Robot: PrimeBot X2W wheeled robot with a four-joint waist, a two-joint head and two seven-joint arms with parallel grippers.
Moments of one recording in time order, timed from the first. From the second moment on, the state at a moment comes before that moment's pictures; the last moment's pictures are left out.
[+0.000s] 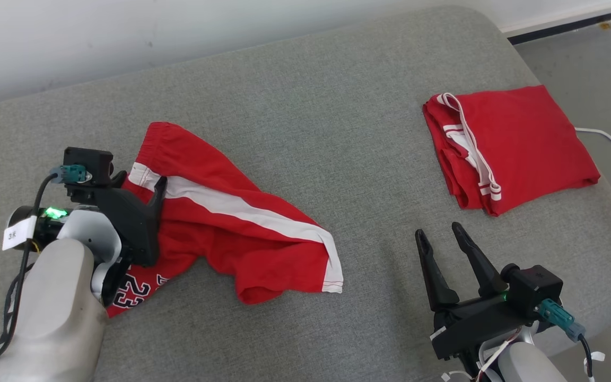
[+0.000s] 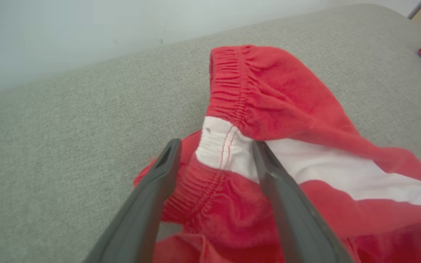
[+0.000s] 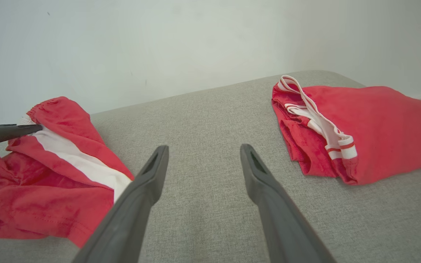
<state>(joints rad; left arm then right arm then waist) -0.75 0.24 -0.25 0.73 -0.33 -0.13 0.17 -0.27 -0.15 0.28 0.34 0.38 0.13 -0.26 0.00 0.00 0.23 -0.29</state>
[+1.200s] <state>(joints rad) -0.91 0.06 -0.48 0.43 -0.63 -0.13 -0.10 -0.23 -0.15 0.28 0.36 0.38 0.13 -0.26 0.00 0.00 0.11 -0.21</state>
